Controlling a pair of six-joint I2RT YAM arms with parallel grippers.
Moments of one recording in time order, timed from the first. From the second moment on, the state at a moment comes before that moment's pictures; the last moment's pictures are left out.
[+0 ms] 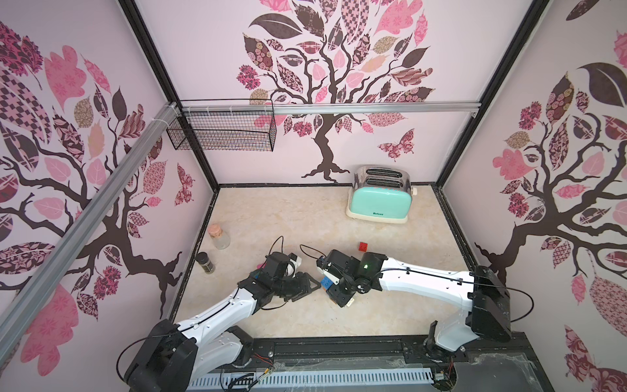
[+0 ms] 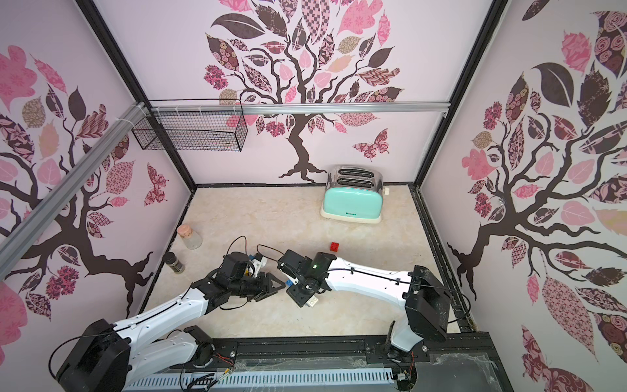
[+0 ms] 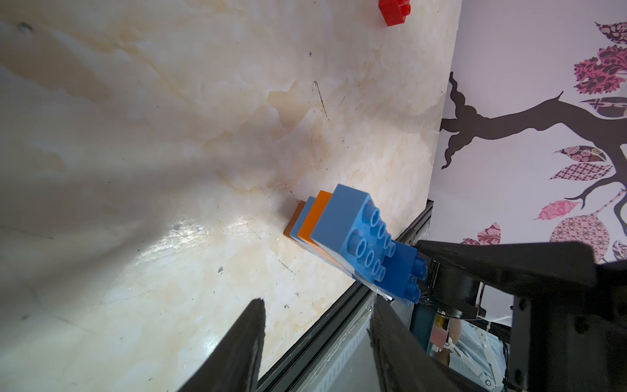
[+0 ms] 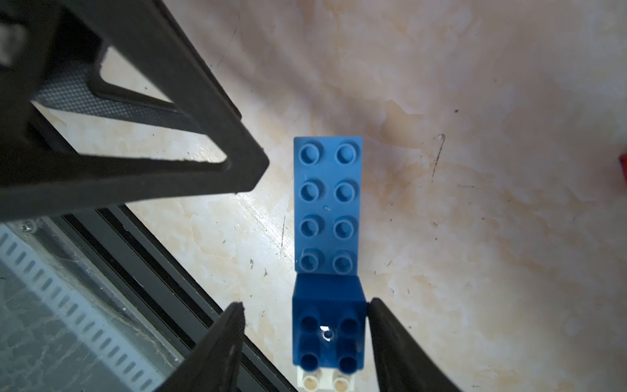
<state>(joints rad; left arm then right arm) -0.58 1.09 0.44 -0.15 0.57 -0.93 1.08 1.55 1.18 -0.85 0.01 0.26</state>
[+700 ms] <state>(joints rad) -0.49 1.08 0.44 -0.17 0.59 -0.88 0.50 1.73 1.18 -0.63 0.03 0.01</state>
